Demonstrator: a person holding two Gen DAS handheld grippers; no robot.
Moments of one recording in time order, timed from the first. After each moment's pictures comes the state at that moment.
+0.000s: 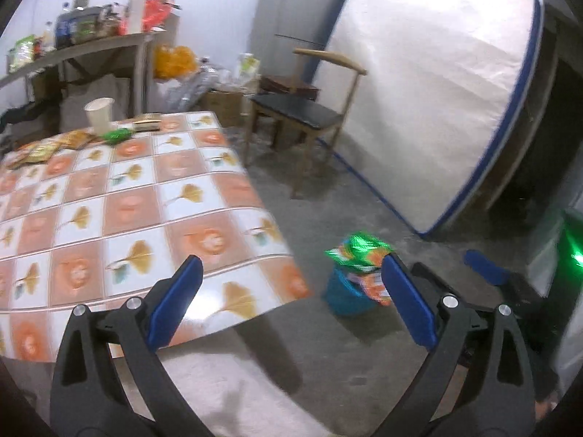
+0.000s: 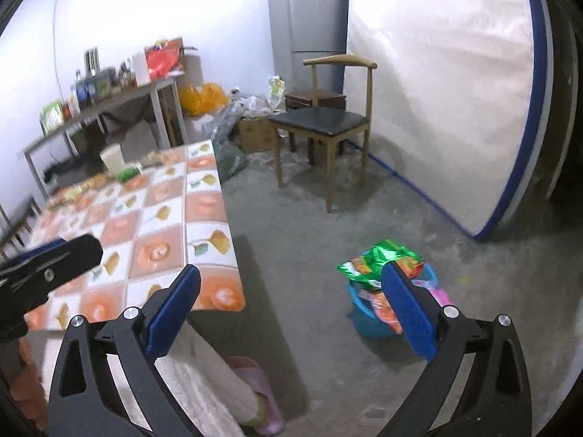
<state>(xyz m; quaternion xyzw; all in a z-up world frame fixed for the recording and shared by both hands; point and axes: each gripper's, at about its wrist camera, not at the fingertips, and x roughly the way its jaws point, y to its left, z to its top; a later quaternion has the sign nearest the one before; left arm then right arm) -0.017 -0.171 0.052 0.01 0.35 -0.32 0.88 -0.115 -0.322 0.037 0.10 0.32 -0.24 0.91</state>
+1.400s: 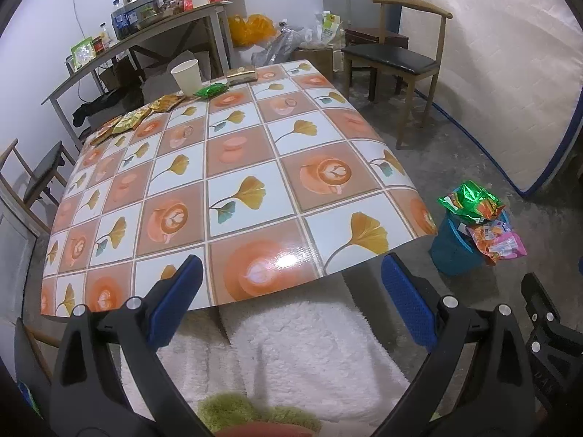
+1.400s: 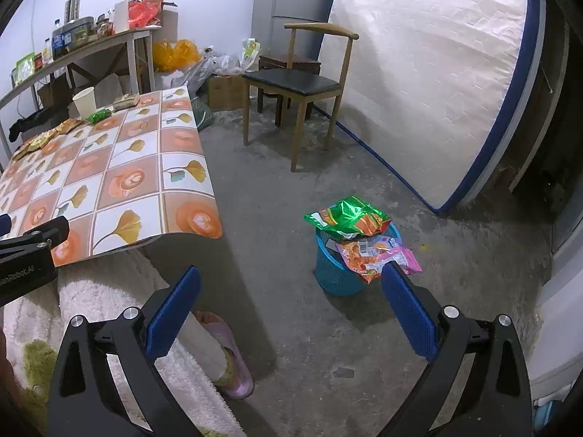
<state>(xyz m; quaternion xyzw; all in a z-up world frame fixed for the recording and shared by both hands) -0.011 -0.143 0.003 0.12 0.42 -0.14 0.89 -0.128 -0.284 -0.007 0.07 0.40 -0.30 0.87</state>
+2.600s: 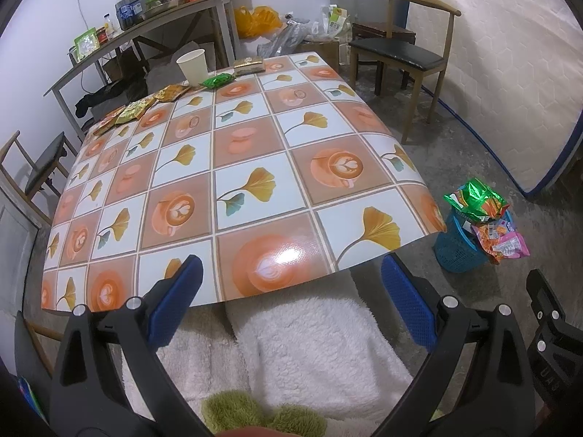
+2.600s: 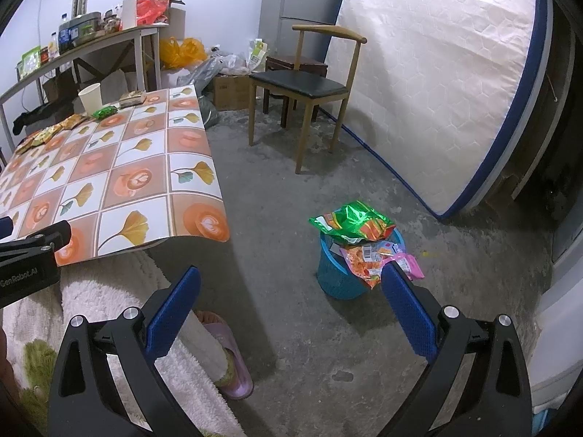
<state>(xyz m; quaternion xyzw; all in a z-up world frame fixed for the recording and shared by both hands) -0.005 -0.133 -0.002 0.12 0.43 -0.14 0.88 -0.120 -0.278 -0.007 0.06 0.40 -0.29 0.87</state>
